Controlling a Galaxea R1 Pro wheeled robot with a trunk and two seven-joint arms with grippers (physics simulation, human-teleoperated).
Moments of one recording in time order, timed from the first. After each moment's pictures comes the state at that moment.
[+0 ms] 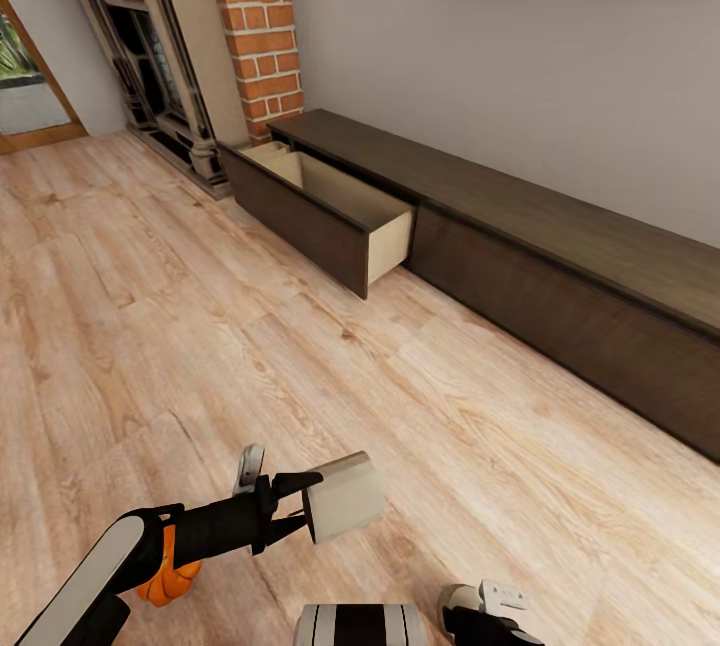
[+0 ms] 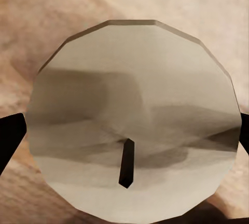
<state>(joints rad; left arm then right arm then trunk) -0.21 0.26 -0.22 -1.53 1.75 0.95 0.18 -0.31 -0.06 0.42 -0.56 -0.61 0.15 -0.17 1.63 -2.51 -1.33</state>
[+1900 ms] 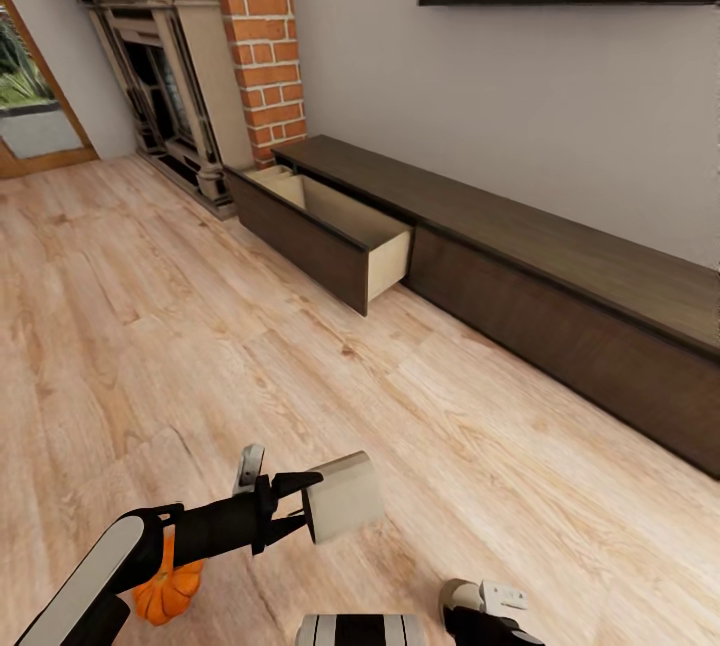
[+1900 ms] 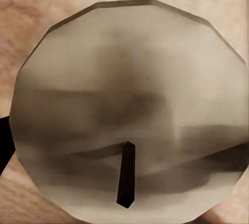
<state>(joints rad) -0.21 0.26 -0.22 -1.53 1.75 0.95 0.18 -0.31 -0.06 0.42 -0.56 -0.61 0.15 -0.17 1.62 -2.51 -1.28</state>
